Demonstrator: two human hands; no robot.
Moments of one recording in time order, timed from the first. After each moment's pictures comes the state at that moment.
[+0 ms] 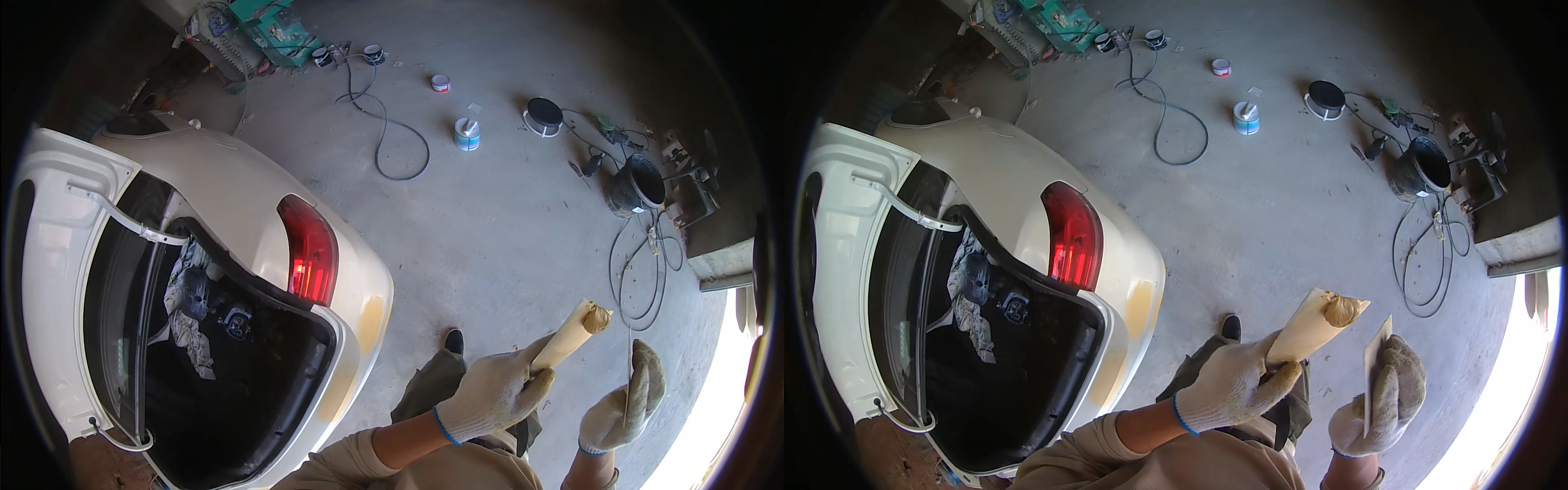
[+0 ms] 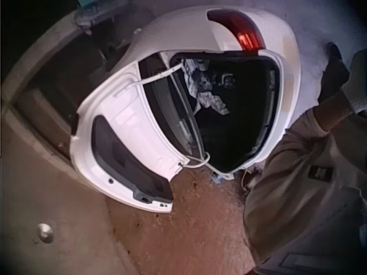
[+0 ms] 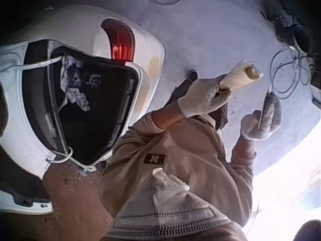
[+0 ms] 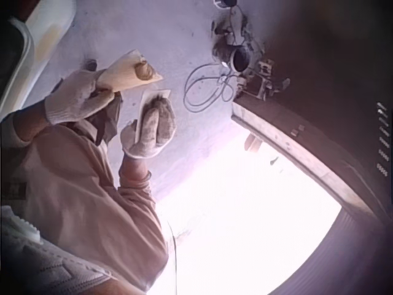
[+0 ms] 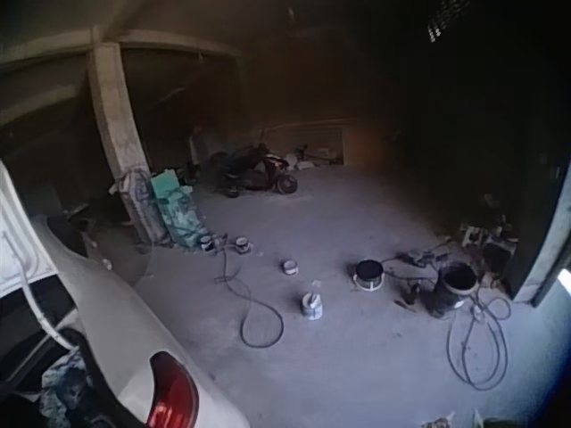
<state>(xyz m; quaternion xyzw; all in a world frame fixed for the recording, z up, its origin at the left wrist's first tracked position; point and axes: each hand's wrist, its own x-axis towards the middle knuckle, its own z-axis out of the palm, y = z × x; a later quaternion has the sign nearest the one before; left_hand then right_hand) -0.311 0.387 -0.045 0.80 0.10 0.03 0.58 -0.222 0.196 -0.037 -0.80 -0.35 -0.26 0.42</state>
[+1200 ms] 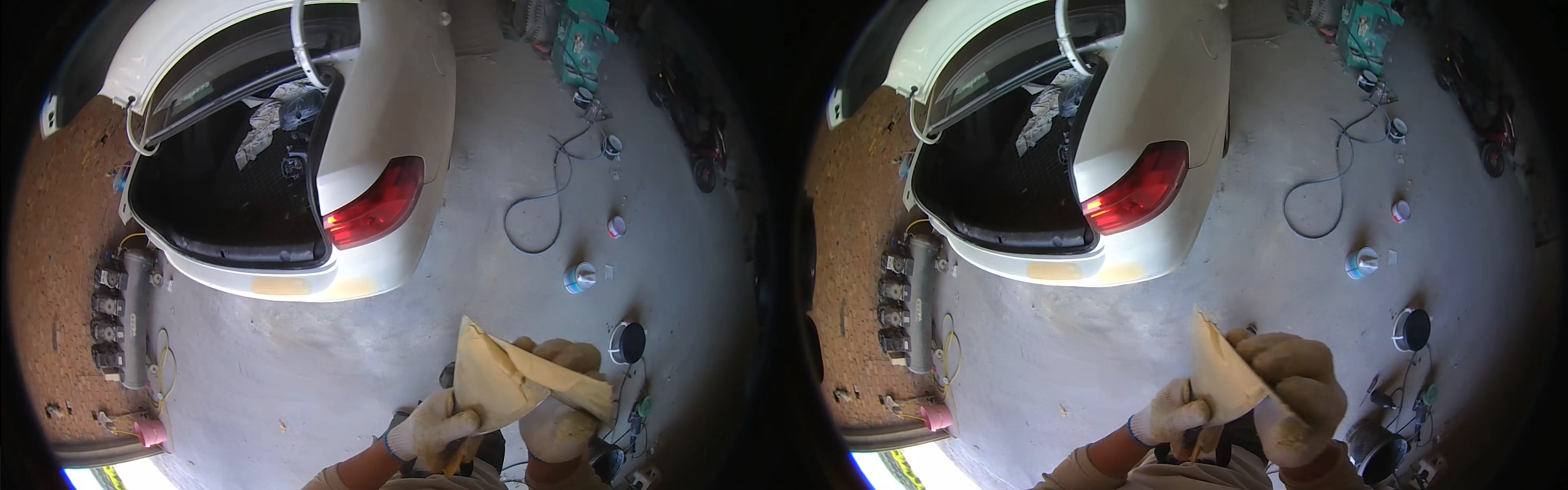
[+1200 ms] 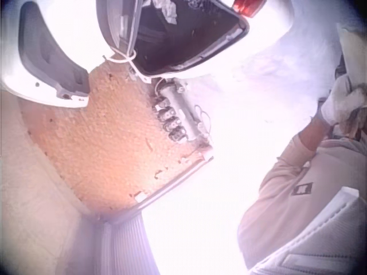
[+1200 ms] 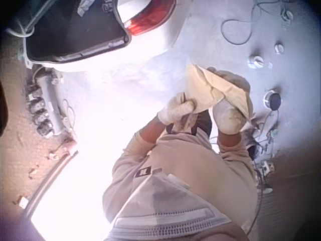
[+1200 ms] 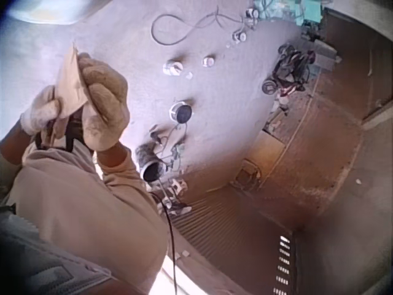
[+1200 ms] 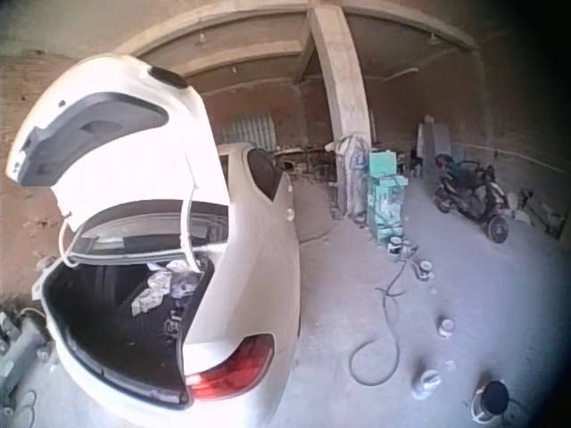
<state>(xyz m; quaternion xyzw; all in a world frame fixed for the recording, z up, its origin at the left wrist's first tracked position) -0.158 0.404 -0.060 0.21 0.29 0.36 0.86 0.023 0.474 0.001 -0.23 -0.51 0.57 0.60</state>
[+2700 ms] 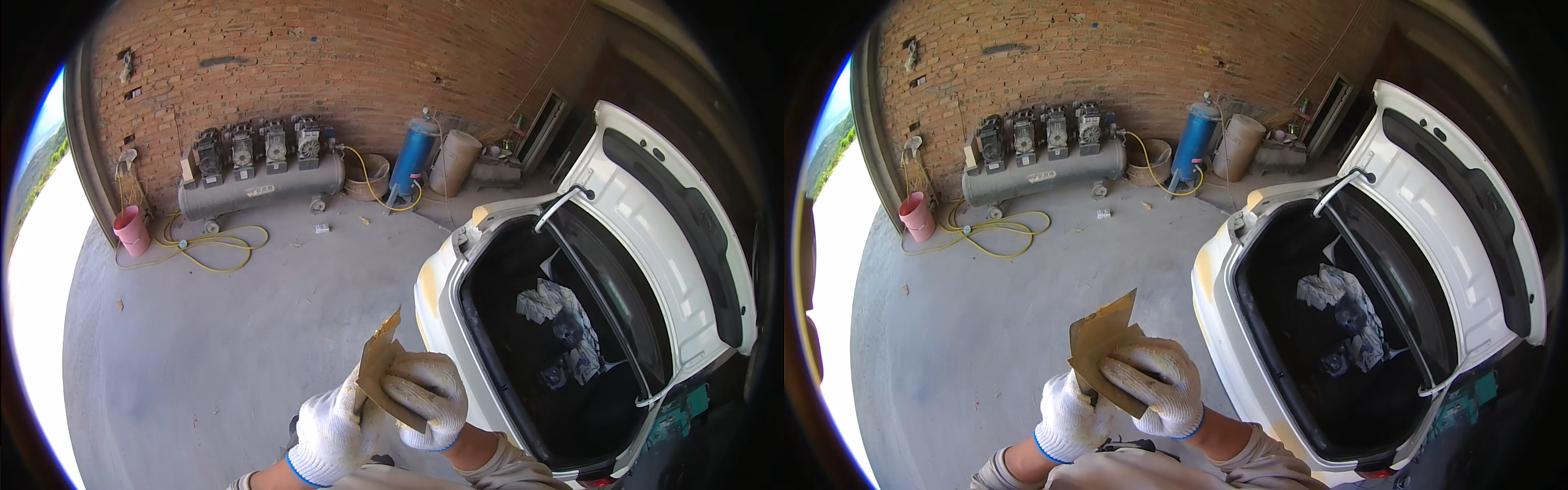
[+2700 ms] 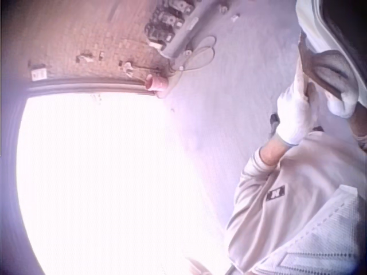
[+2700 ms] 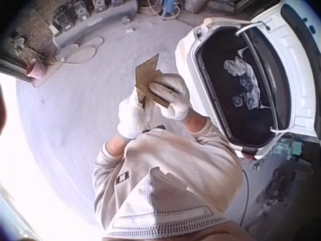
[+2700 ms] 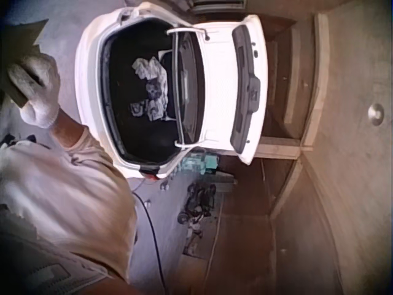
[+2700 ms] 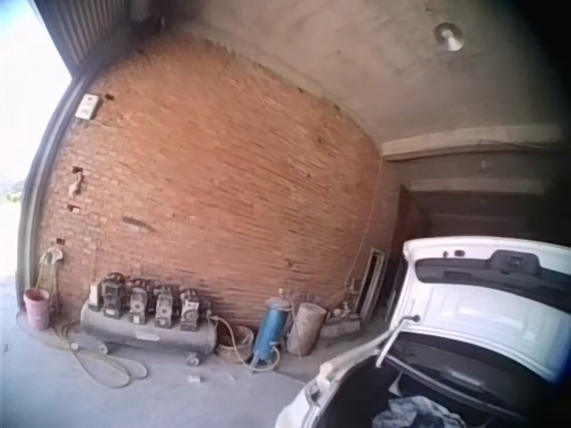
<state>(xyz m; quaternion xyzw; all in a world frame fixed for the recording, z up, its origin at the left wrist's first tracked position) -0.993 -0.150 0.078 0.25 0.84 0.47 -0.12 -0.988 0.026 0.099 0.29 -0.80 0.37 0.37</state>
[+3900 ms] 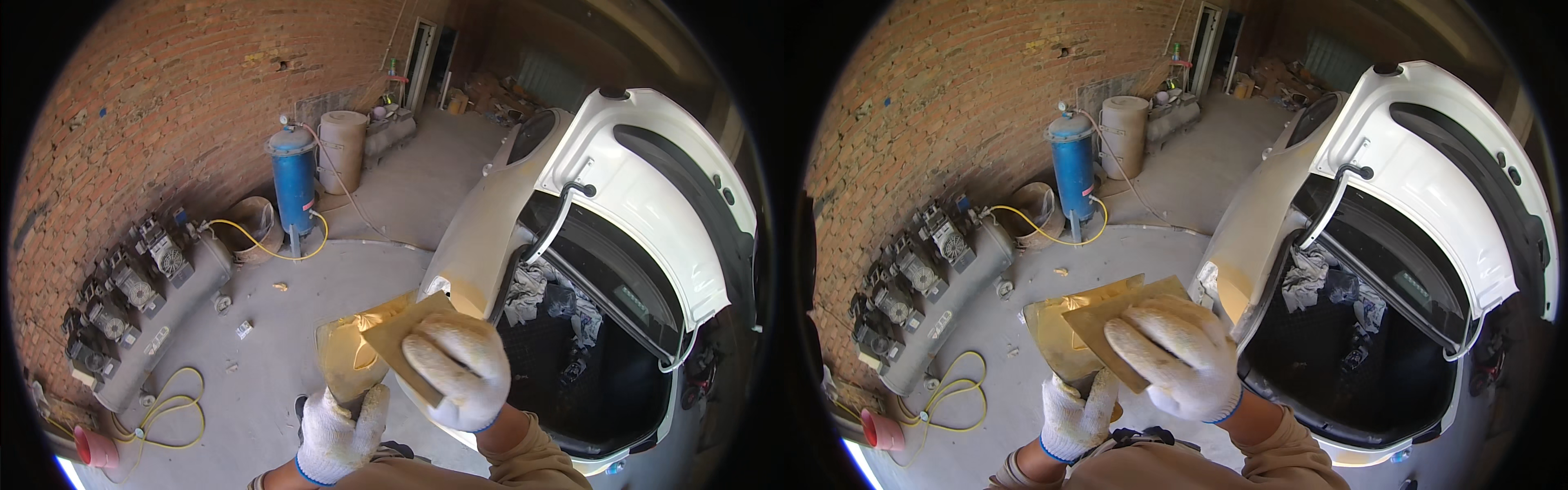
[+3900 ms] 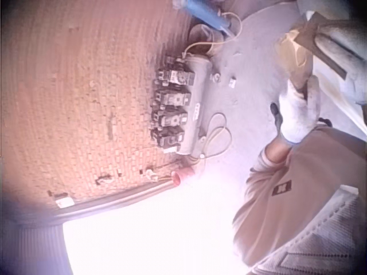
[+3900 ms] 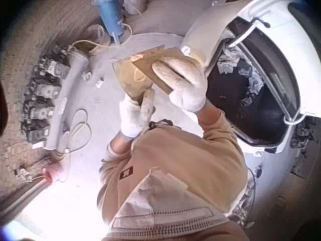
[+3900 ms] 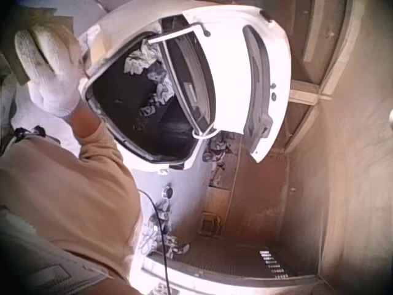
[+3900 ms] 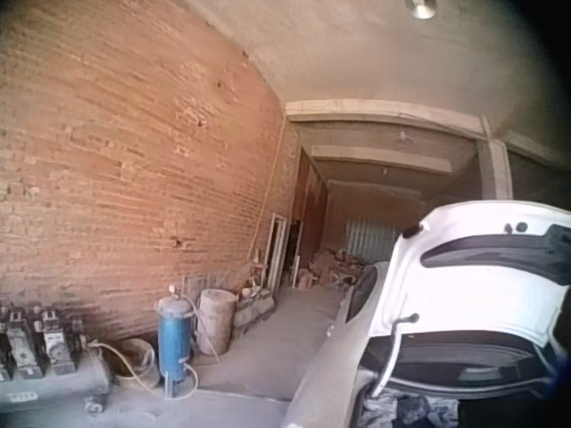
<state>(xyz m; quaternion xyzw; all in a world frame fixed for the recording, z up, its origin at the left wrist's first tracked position) -1.652 0.141 0.100 0.31 0.64 0.66 0.24 -1.561 0.320 0.150 0.09 -0.88 0.10 0.45</state>
